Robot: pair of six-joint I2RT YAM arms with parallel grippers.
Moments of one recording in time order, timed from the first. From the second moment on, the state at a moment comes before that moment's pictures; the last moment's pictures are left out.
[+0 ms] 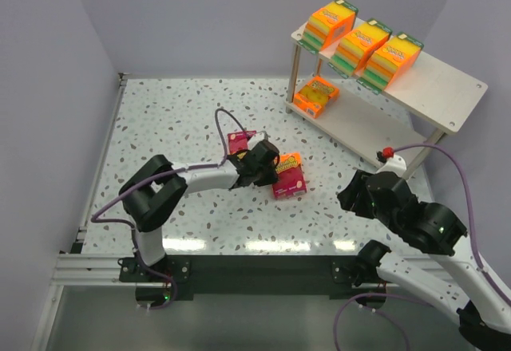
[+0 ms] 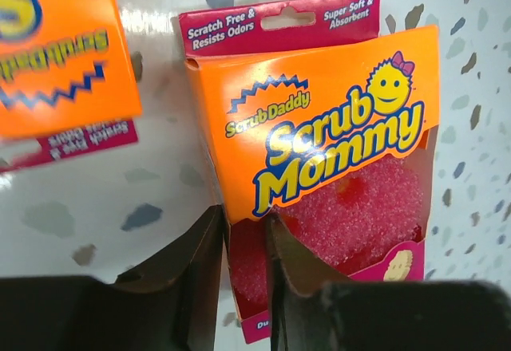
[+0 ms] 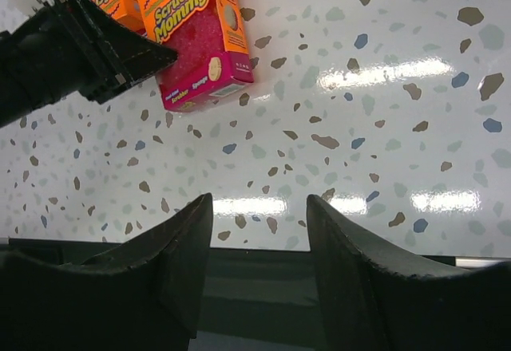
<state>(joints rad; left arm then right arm) -0.89 1.84 1.10 -0.14 -0.18 -1.03 0.76 0.61 0.99 -1.17 0.40 0.85</state>
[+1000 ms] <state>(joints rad) -0.76 1.95 1.58 -0.55 0.00 -0.37 0.76 0.58 0.99 -1.18 0.40 0.88</state>
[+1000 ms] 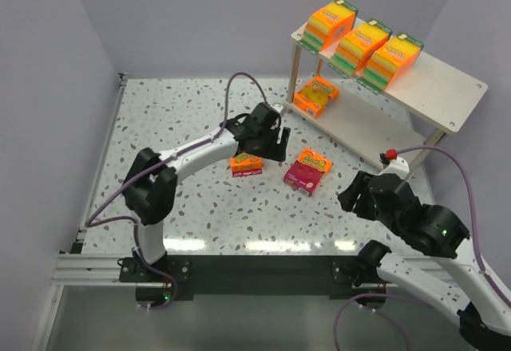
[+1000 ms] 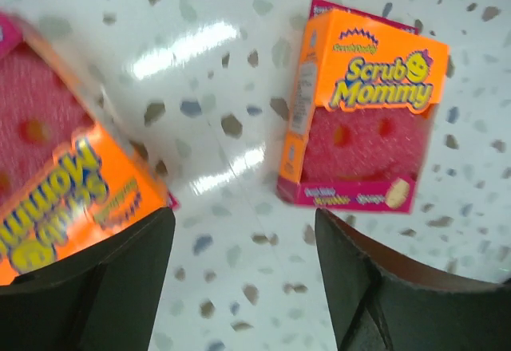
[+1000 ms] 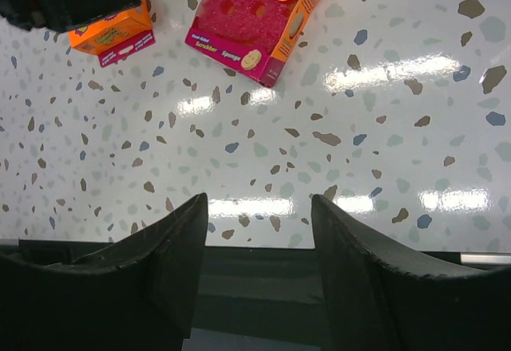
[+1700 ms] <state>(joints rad) -0.99 1.86 1.31 -0.34 -0.19 -1.52 0.76 0.58 0.99 -1.19 0.43 0.88</state>
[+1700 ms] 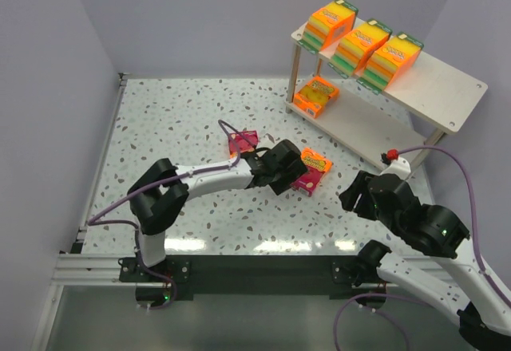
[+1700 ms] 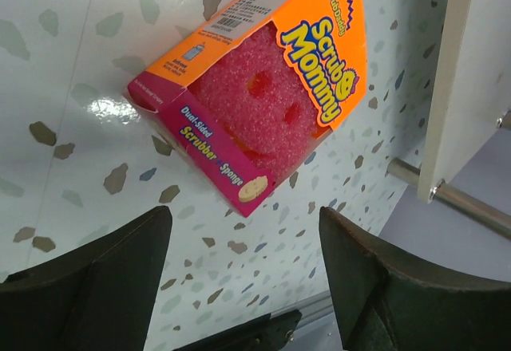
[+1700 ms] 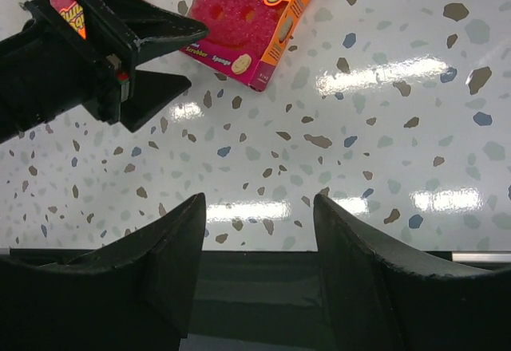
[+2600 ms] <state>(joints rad) -0.96 2.03 1.35 -0.23 -0.15 -1.55 0.76 0.57 0.99 -1.23 0.44 0.88</state>
